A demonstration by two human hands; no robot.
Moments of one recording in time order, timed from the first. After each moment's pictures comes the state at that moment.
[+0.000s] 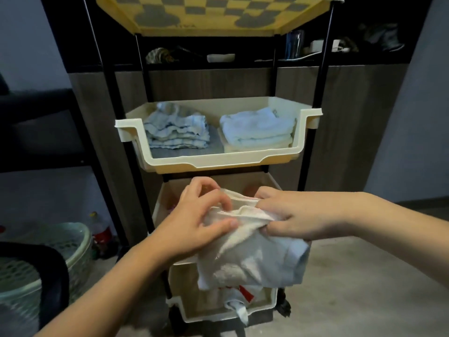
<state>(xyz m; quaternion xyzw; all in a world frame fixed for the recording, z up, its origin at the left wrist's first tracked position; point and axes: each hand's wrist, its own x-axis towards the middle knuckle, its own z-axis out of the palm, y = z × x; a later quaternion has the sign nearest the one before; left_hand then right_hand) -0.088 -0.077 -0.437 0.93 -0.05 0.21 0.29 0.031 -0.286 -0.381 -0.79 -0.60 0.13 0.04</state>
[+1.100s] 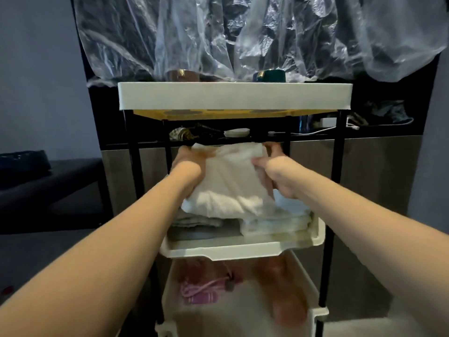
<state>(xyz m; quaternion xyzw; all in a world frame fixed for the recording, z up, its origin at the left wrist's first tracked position) 0.041 0.000 -0.230 0.79 0.32 0.33 0.40 0.142 -0.160 -0.244 -0.72 -0.26 0.10 0.64</state>
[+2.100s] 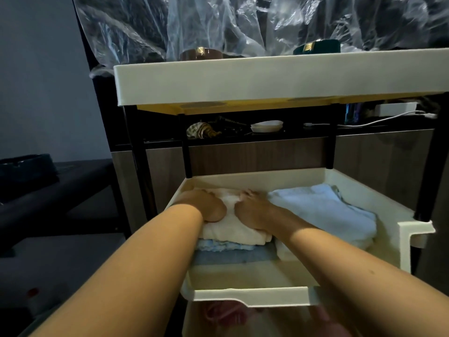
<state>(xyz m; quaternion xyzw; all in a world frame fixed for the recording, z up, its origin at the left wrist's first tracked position) 0.071 0.074 -0.277 0.94 0.33 -0.02 0.08 0.168 -0.023 -0.318 -0.89 -0.44 0.01 0.12</state>
